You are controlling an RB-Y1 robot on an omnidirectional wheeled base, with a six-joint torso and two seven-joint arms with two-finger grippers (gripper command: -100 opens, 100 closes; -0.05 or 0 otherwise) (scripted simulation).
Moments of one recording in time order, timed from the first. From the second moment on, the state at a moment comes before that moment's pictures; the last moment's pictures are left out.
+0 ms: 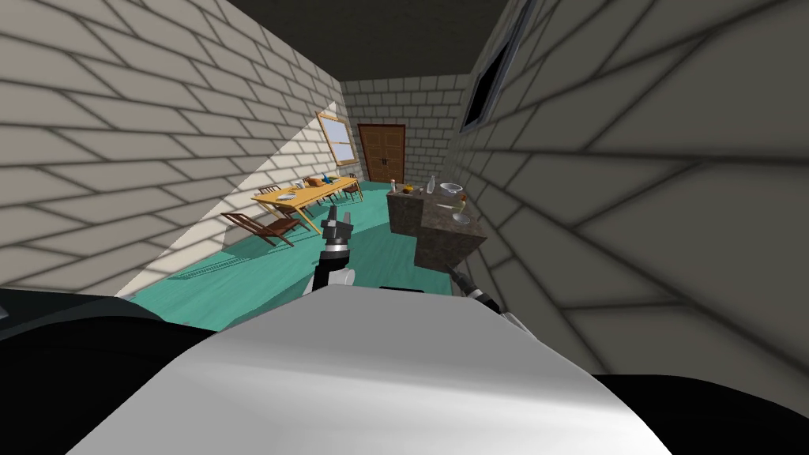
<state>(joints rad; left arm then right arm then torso) 0.47 0.01 -0.02 -2.20 0.03 -0.45 0.17 0.59 -0.65 0.14 -1.69 0.35 -0.49 0.10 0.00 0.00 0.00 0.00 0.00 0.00</state>
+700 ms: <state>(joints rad) 0.47 0.01 -0.02 -2.20 0.03 -0.45 0.17 0.58 -0.84 0.15 -1.51 0.46 -0.50 0.18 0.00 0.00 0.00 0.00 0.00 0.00</state>
